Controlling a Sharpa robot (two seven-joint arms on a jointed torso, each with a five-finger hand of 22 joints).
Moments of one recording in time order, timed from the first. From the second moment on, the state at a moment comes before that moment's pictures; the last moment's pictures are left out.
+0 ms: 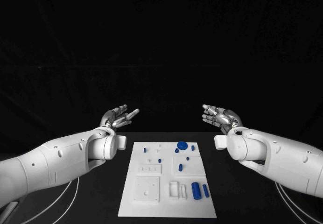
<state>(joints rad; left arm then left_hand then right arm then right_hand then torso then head) 1.25 -0.66 -0.13 1.16 0.03 -0.56 0.37 1.37 -0.21 0.07 0.28 0.04 0.41 0.08 0.03 0.04 0.40 0.09 0.03 0.03 0.46 0.14 0.03 0.04 0.15 0.64 0.28 0.06 0.06 1.14 -0.74 0.06 1.28 -0.03 -0.50 0.30 1.24 0.03 0.04 0.04 0.29 0.61 0.17 0.04 0.04 0.62 0.20 0.04 0.04 0.74 0.19 0.04 0.05 0.11 0.57 0.22 0.05 0.05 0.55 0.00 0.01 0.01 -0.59</state>
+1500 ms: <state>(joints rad) 1.32 -0.82 -0.15 1.45 -0.03 -0.35 0.28 1.38 0.02 0.03 0.00 0.05 0.95 0.15 0.06 0.06 1.06 0.14 0.06 0.06 1.11 0.14 0.06 0.07 0.11 0.98 0.13 0.22 0.08 1.17 -0.60 0.08 1.08 -1.44 -0.27 0.06 1.26 -0.07 0.27 -0.26 0.25 1.08 0.13 0.06 0.06 1.10 0.10 0.05 0.06 1.45 0.00 0.92 0.50 0.15 1.45 -0.02 0.56 0.41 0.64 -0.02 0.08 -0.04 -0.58</state>
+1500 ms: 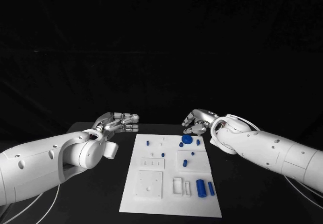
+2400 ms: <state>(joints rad) 1.34 -0.83 -0.14 1.52 -0.03 -0.34 0.29 1.37 0.02 0.03 -0.01 0.05 0.94 0.16 0.06 0.06 1.06 0.14 0.06 0.06 1.11 0.14 0.06 0.07 0.10 0.98 0.13 0.22 0.08 1.16 -0.55 0.06 1.02 -1.67 -0.21 -0.07 1.30 -0.08 0.25 -0.23 0.23 1.07 0.12 0.06 0.06 1.06 0.11 0.05 0.06 1.44 0.00 0.95 0.46 0.15 1.46 -0.02 0.51 0.44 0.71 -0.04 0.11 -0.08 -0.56</state>
